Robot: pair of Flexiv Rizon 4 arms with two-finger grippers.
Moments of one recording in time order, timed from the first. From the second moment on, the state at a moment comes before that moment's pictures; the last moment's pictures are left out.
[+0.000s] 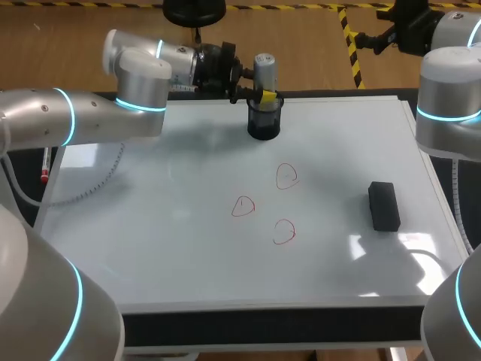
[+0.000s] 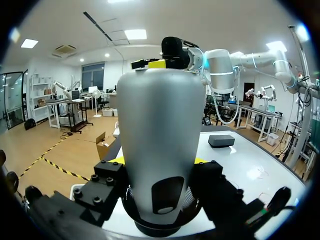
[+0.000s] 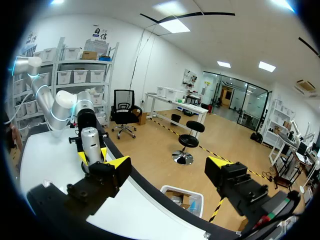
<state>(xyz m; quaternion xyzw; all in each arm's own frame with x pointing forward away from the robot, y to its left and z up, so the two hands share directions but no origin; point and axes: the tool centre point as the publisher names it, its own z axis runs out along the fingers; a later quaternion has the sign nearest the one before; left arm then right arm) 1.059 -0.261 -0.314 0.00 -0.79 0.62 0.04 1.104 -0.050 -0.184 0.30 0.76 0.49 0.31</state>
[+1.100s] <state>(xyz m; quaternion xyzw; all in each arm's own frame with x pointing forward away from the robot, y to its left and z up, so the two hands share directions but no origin) 1.050 -0.259 -0.255 -0.04 -0.76 0.65 0.03 1.104 -0.050 -0.184 0.30 0.76 0.49 0.31</state>
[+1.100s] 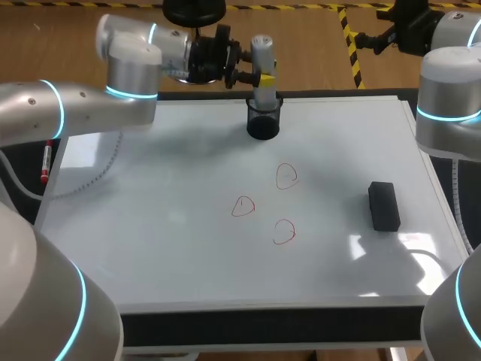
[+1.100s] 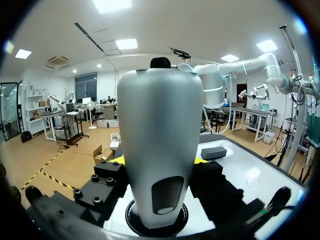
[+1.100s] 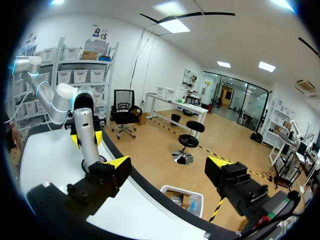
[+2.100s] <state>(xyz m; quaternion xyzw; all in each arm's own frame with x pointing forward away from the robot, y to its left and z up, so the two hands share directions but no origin) 1.048 -0.255 -0.193 -0.06 -0.74 0.67 0.00 1.104 -0.050 -0.184 0.30 0.76 0.49 0.31</state>
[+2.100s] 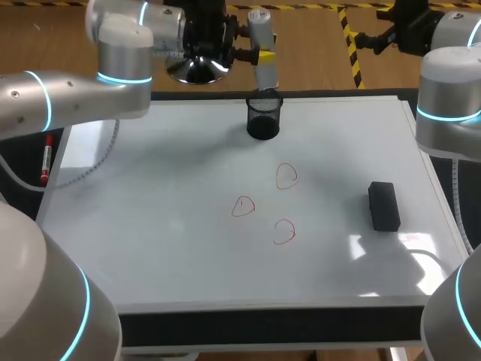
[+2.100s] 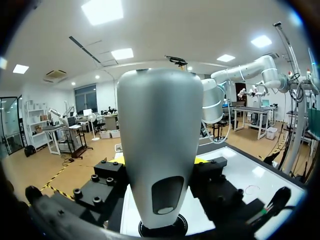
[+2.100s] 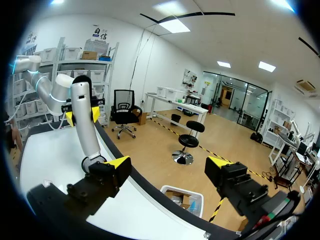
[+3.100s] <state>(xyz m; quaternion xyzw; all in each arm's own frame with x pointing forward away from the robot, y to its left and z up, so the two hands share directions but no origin) 1.043 -0.246 -0.177 -0.06 -0.75 0.66 -0.01 1.104 -0.050 -0.184 0.30 0.76 0.49 0.31</state>
